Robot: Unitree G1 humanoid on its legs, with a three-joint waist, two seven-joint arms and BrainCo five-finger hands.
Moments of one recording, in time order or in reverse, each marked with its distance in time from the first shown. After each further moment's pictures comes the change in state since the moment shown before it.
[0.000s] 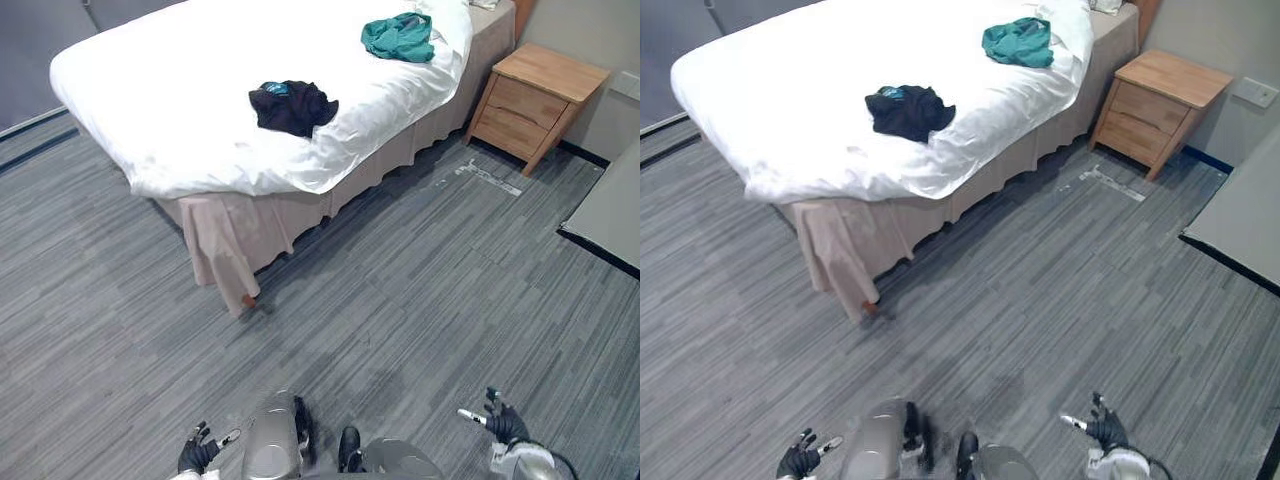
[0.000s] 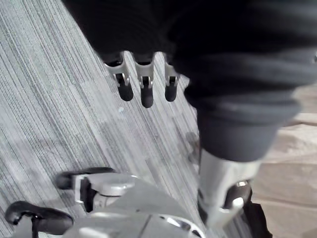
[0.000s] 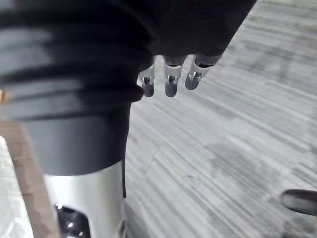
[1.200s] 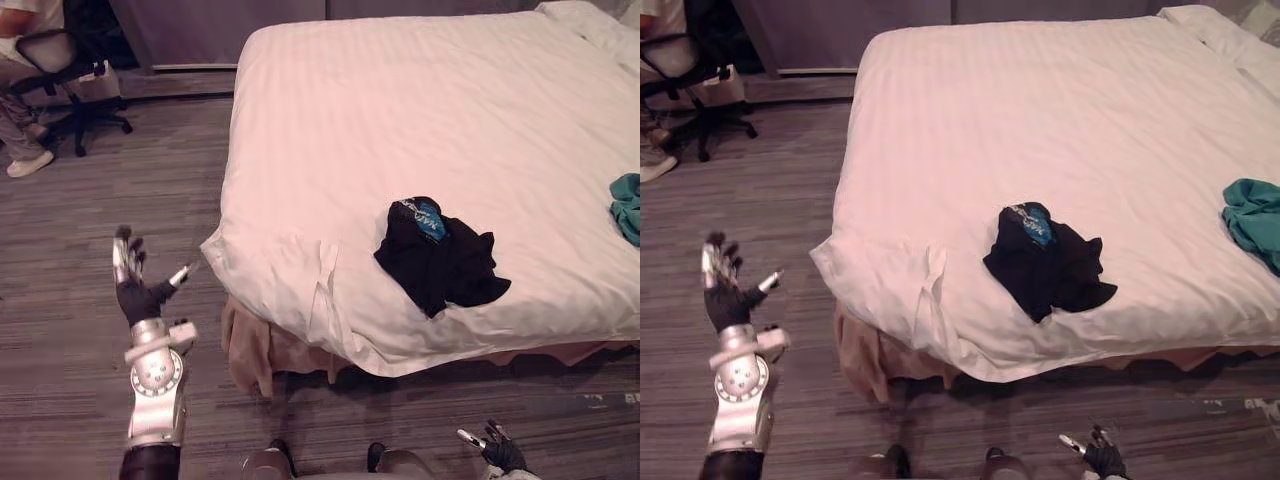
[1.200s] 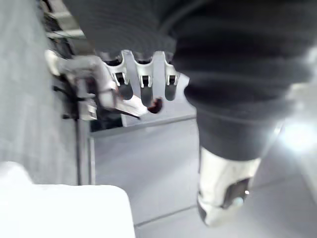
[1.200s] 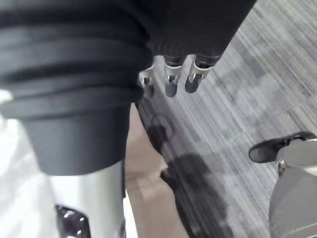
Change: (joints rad) left arm -0.366 0.332 -0.049 -0.796 0.299 -0.190 0.261; right arm 0.059 0.089 -0.031 0.132 0.117 0.054 -0.061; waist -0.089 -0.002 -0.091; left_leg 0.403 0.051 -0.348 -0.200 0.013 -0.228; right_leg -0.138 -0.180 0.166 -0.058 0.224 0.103
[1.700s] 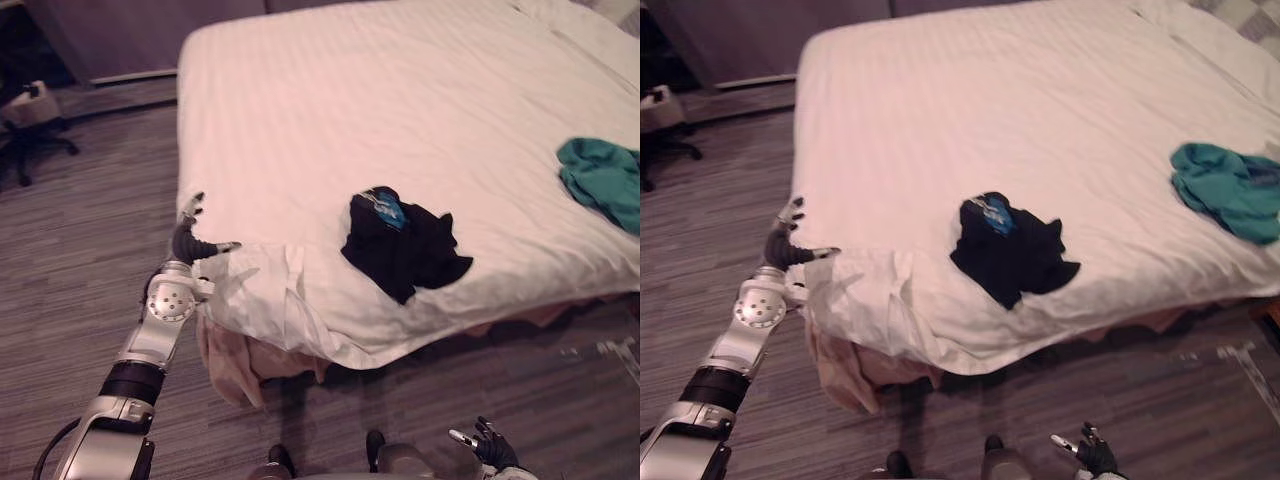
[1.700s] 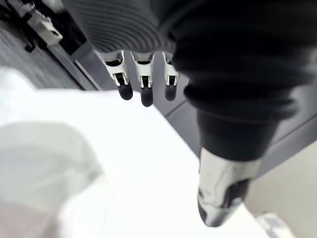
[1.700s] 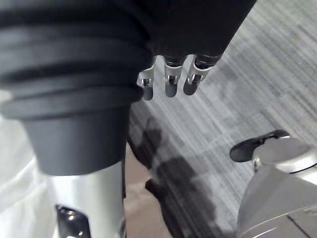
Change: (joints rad) left arm -0.380 0.063 -0.343 0.509 0.091 0.293 -0.101; right arm -0.063 0.000 0.098 -0.054 0.032 0.006 -0.010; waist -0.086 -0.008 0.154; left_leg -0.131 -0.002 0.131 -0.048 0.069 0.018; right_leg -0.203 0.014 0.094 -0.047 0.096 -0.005
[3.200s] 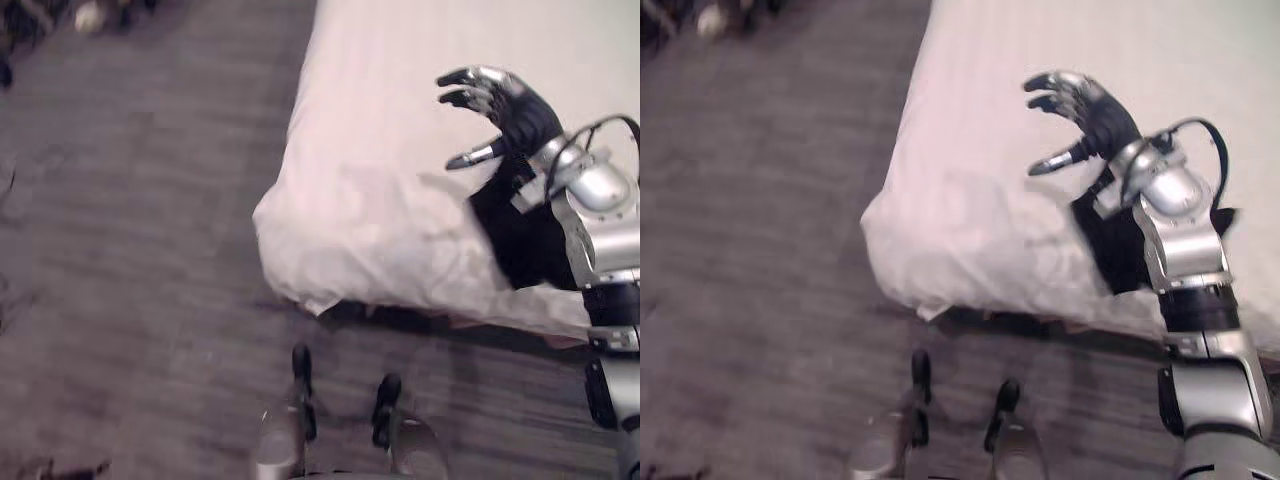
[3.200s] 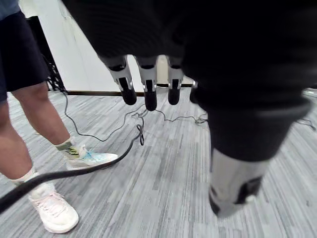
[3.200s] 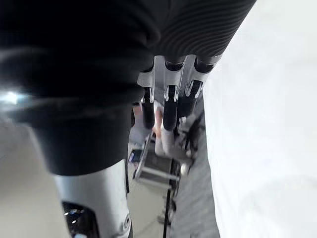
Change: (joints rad) left arm 0.674 -0.084 0.564 0.108 0.053 0.001 0.089; right arm -0.967 -0.517 0.411 -0.669 0.094 0.118 0.257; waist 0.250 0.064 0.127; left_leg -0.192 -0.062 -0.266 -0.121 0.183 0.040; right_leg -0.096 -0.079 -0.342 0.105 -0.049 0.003
